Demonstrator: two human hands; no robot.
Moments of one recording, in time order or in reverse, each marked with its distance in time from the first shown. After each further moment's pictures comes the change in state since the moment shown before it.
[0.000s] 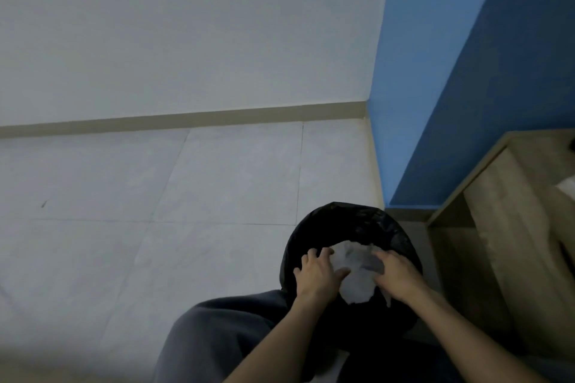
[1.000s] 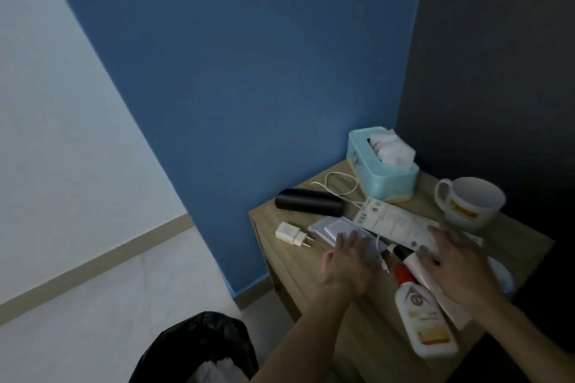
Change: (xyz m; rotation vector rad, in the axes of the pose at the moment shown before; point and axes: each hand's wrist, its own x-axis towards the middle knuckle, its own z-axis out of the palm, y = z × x) left_hand -0.118 0.367 0.086 0.285 -0.164 0.981; right_hand -0.279 0.245 -0.193 -0.044 0.964 0.539
